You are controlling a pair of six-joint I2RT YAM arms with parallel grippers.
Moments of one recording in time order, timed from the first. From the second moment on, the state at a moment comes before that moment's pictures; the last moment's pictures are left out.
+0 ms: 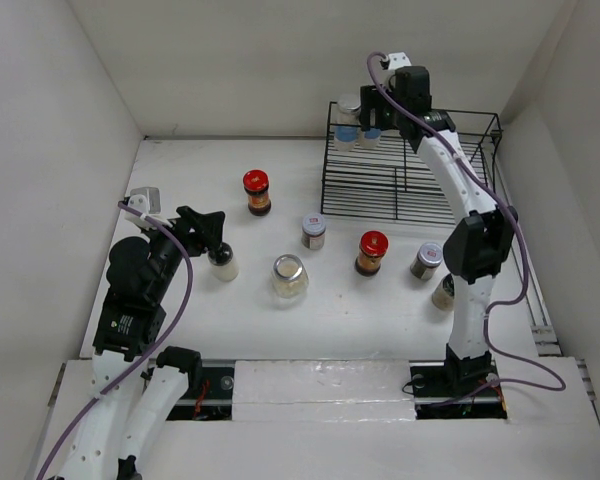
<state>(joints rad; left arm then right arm) -0.21 0.55 0.82 -0.35 0.04 -0.47 0.26 2.12 2.20 -0.51 0.01 0.03</state>
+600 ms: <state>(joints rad) -0.21 0.55 0.82 -0.35 0.03 -0.47 0.44 1.58 1.76 -0.24 0.00 0.03</state>
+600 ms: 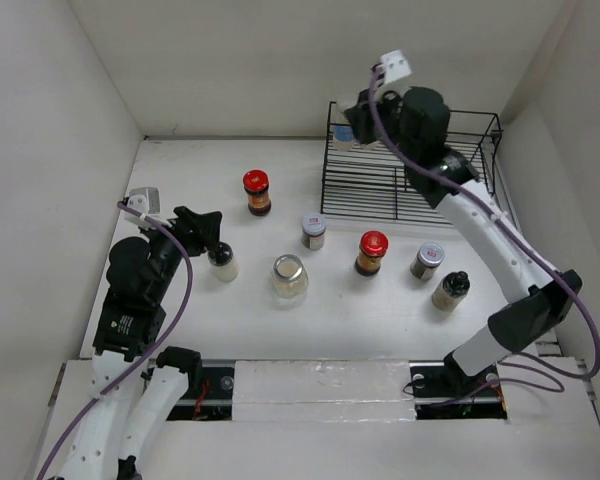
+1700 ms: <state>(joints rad) -0.21 0.54 0.82 -0.37 -0.02 -0.47 0.79 2.49 2.26 -0.20 0.08 0.06</state>
